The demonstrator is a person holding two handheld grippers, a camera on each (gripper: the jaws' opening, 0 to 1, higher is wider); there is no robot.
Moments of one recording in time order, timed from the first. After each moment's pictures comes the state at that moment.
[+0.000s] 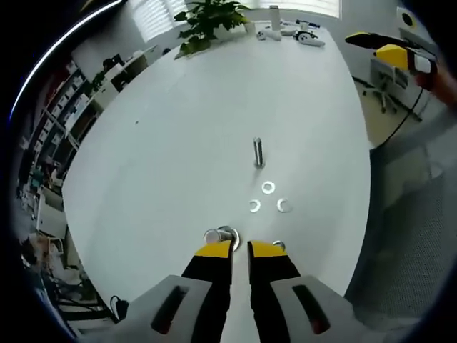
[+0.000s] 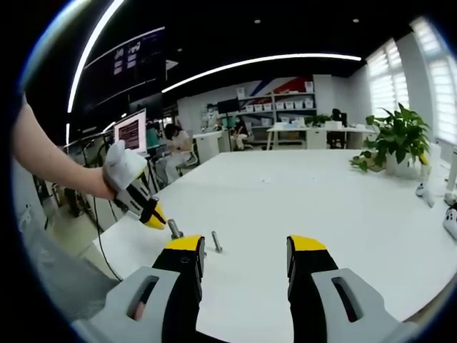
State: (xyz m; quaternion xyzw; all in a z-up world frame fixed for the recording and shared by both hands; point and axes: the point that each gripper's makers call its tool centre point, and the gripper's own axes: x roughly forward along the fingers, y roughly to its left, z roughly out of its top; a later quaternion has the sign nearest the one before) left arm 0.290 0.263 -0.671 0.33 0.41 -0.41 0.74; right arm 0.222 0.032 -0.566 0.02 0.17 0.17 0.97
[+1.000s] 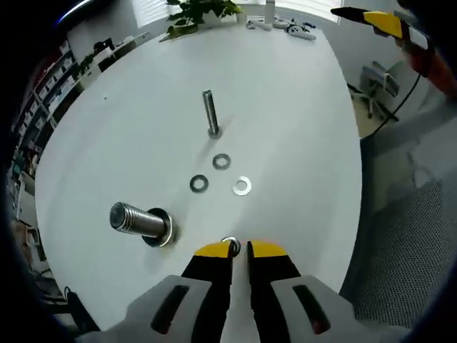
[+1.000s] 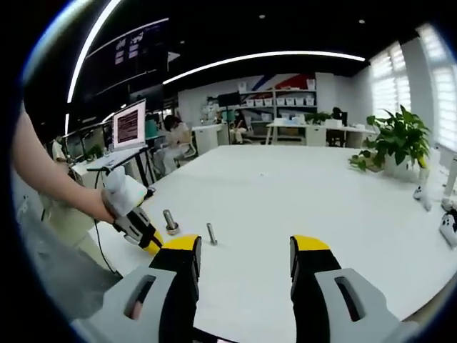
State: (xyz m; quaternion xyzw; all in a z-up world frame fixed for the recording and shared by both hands) left arm 0.255 0.246 -0.743 0.29 0.45 -0.45 0.71; right arm 0.222 0.030 -0.575 -0.01 0.18 0.17 0.97
